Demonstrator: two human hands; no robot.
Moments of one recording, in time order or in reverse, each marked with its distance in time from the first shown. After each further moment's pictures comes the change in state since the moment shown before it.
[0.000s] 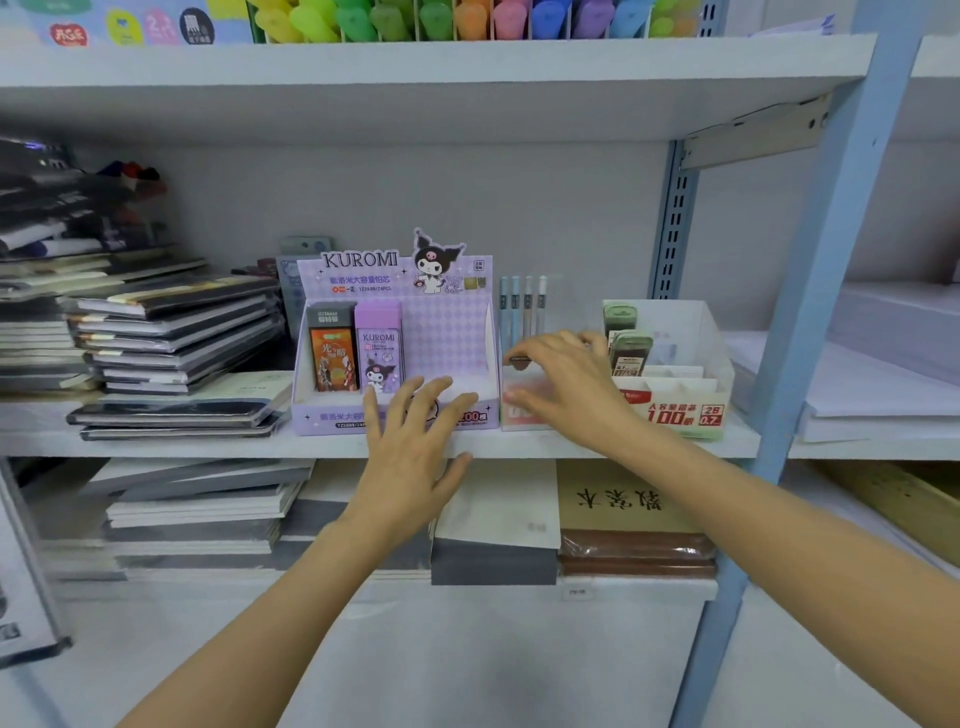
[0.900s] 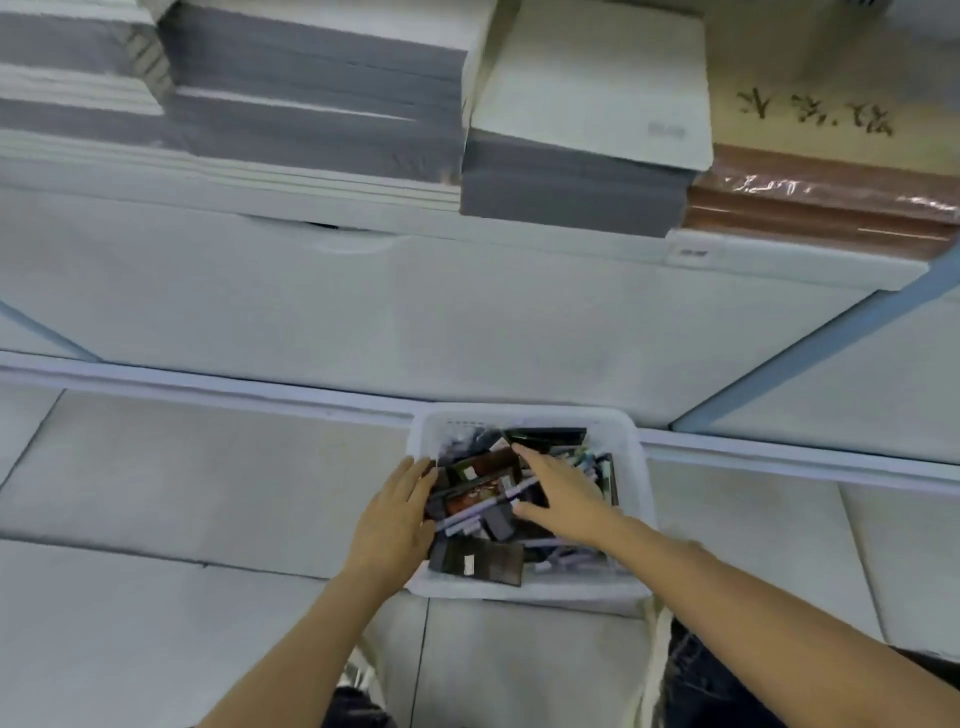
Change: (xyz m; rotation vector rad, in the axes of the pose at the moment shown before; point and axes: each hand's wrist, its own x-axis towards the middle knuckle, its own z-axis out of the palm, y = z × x) left_hand -0.377 0.009 0.214 -0.201 -0.944 -0.432; right_hand -0.394 -0.031 0.302 0.456 -1.103 0.446
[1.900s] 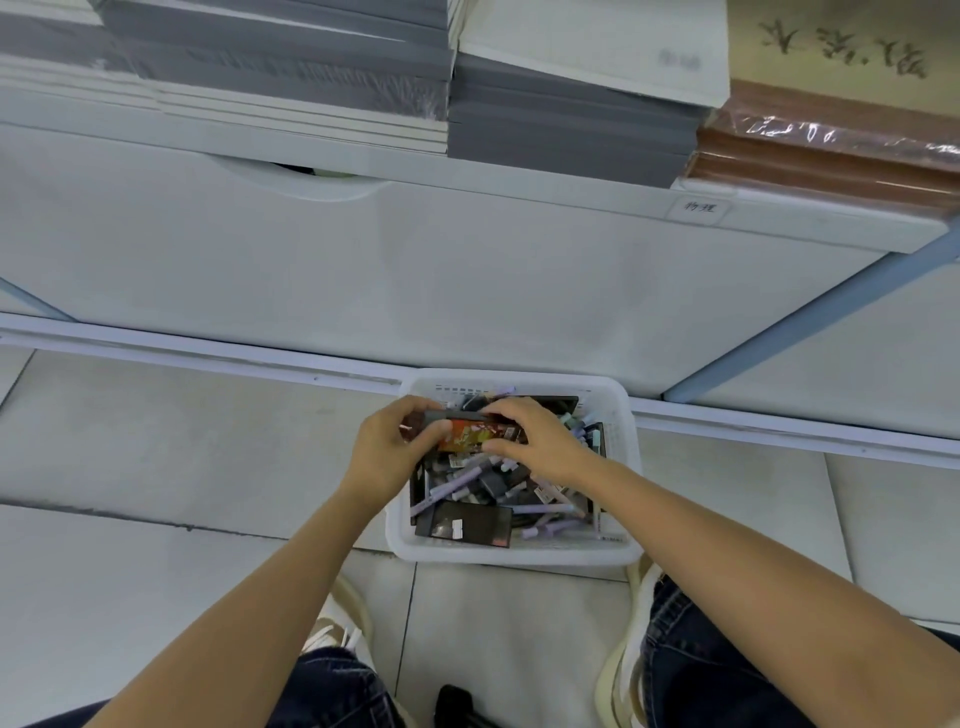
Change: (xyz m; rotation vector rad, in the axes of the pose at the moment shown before) left_hand 0.031 0.015 -0.035 -0.800 0.241 -0.140; right_hand 0.018 -0.018 -0.021 0.255 0.049 -0.185
